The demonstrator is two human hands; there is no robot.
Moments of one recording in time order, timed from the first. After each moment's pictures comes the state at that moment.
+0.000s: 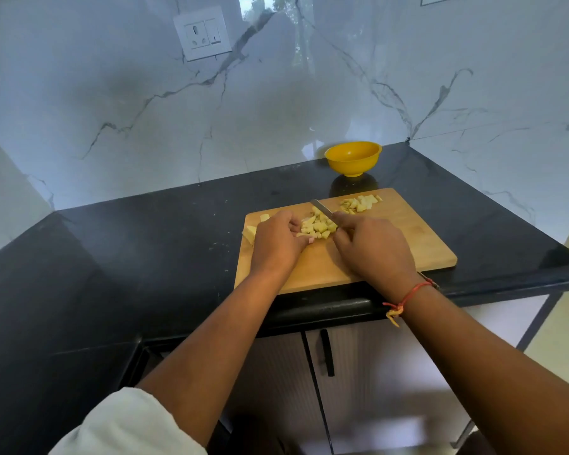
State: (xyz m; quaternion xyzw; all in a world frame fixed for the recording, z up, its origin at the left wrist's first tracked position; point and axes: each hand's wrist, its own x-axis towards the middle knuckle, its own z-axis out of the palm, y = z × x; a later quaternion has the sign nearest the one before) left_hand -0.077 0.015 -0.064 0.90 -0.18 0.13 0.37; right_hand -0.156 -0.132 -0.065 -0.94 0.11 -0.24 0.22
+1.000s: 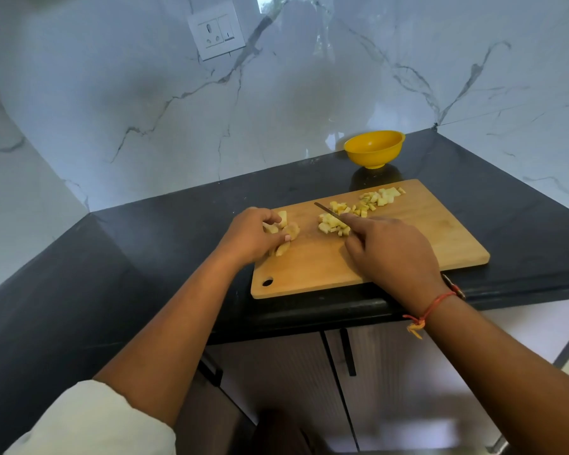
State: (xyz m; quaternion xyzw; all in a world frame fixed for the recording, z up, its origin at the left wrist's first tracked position) left_hand -0.047 0.080 -0.031 0.96 -0.18 0.02 0.23; right_hand -0.158 -0.132 -0.076 -0.94 0.04 -0.26 0.19
